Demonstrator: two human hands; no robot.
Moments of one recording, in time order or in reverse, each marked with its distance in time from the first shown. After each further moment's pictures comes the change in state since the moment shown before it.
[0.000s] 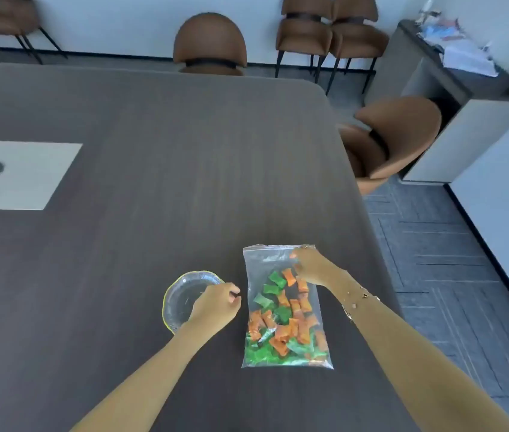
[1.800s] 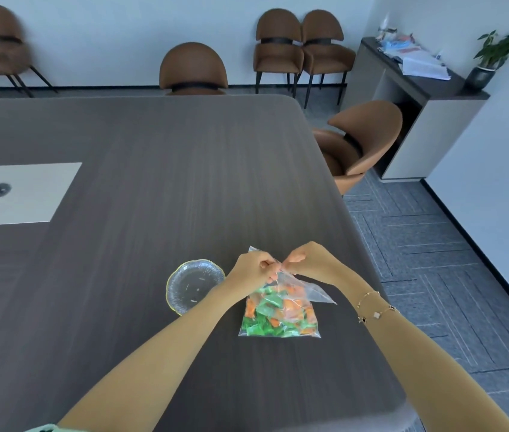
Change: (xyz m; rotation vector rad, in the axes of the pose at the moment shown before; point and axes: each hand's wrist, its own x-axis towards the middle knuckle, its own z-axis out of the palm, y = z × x) left_hand -0.044 0.079 0.003 -0.261 -0.044 0.310; right_hand -0.147 -0.030 -0.016 0.440 0.148 0.010
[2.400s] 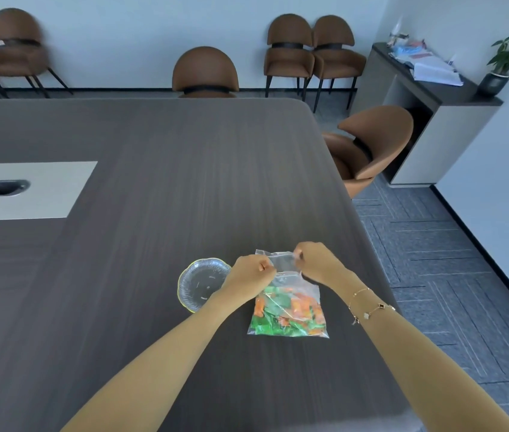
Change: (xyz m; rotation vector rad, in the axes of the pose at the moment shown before) left_hand -0.027 -0.004 -0.015 0.000 0.069 -0.125; right_hand 0.021 0.001 0.019 -0.355 0.143 -0.052
